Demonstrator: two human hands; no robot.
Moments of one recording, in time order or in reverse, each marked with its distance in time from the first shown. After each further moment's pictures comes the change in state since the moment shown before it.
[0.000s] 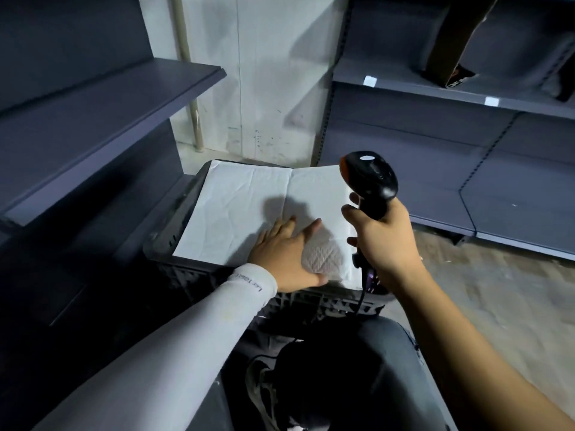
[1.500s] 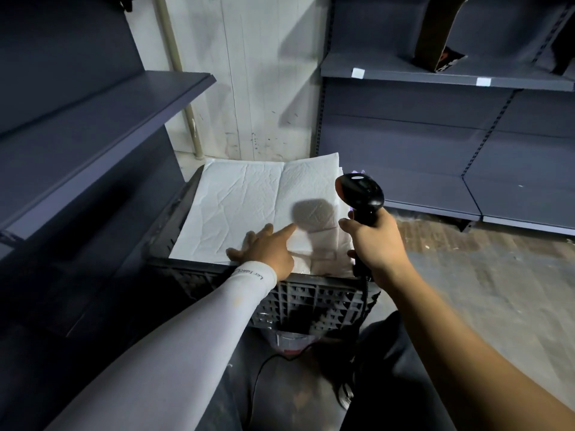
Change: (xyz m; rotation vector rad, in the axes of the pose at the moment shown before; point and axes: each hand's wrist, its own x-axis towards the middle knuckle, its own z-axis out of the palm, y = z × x) left_hand 0.011 0.003 0.017 -0.076 -0.047 -0.313; right_hand 0.009 0.054 -0.015 0.111 -0.022 0.133
